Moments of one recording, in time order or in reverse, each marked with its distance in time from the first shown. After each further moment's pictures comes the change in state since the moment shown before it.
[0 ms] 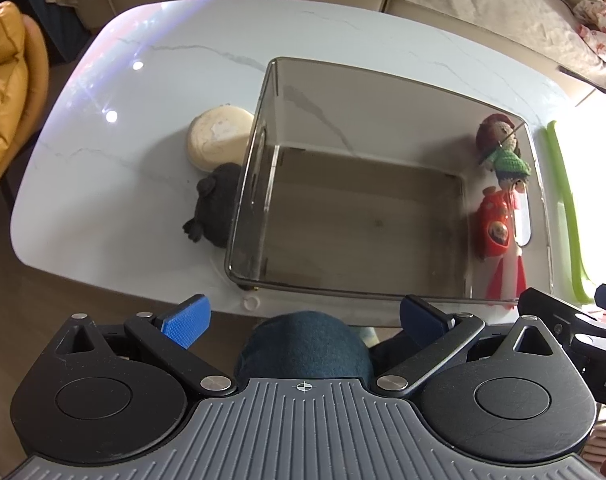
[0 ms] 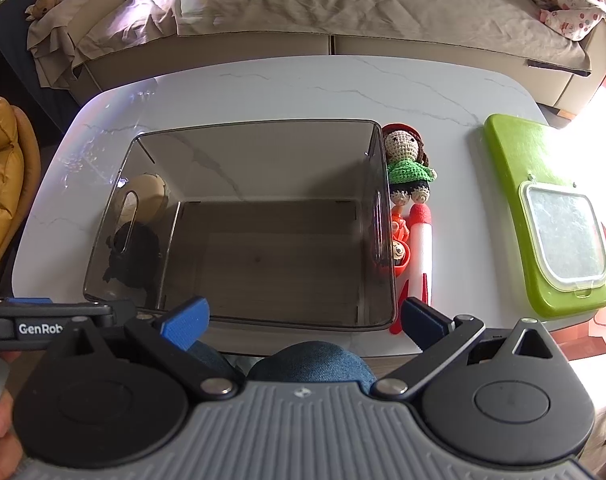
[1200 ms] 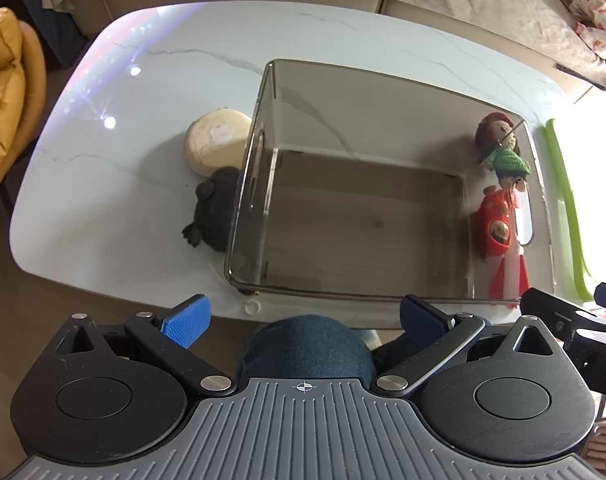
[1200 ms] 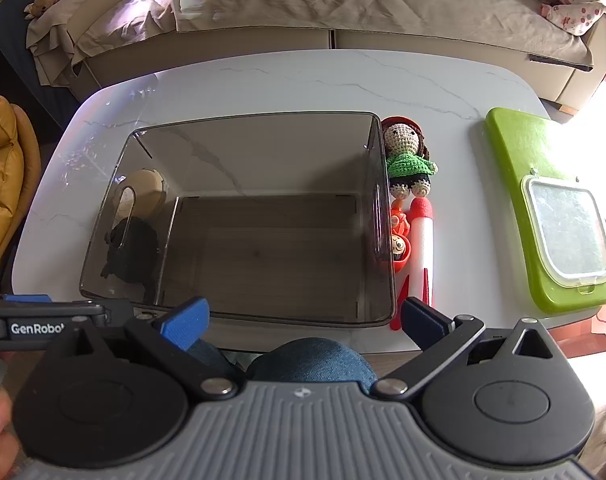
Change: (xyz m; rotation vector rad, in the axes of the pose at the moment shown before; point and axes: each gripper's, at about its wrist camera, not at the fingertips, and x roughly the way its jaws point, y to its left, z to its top) left arm 0.002 -0.001 0.002 0.004 -0.014 0.010; right arm 0.003 -0.002 -0.002 0.007 0.010 0.002
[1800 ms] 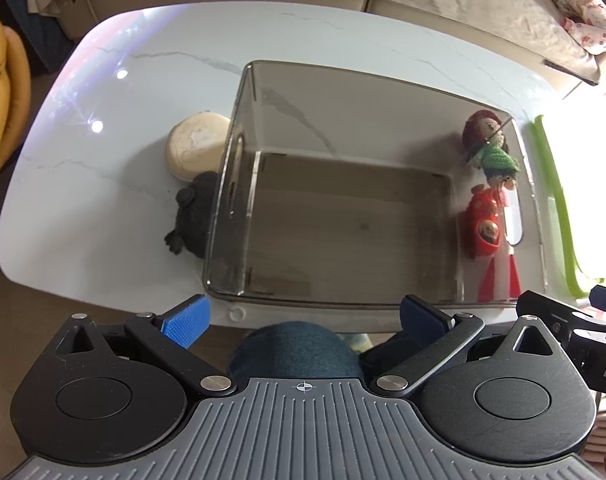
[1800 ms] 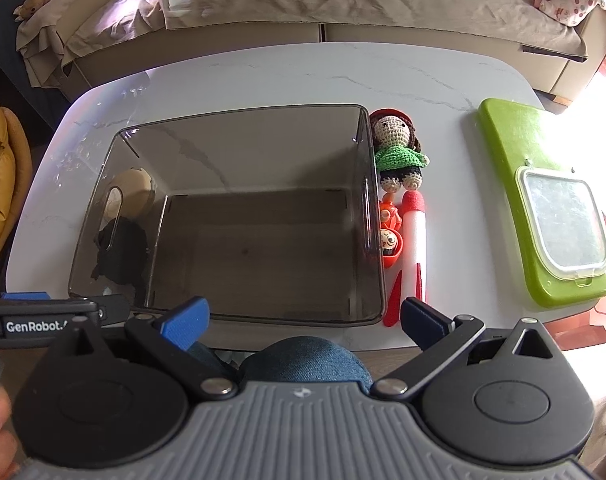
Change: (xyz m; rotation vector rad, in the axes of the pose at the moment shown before) left arm 0.005 -0.009 0.004 0.022 0.000 -0.050; right arm 0.003 -0.009 0.001 0.025 0.015 -0.016
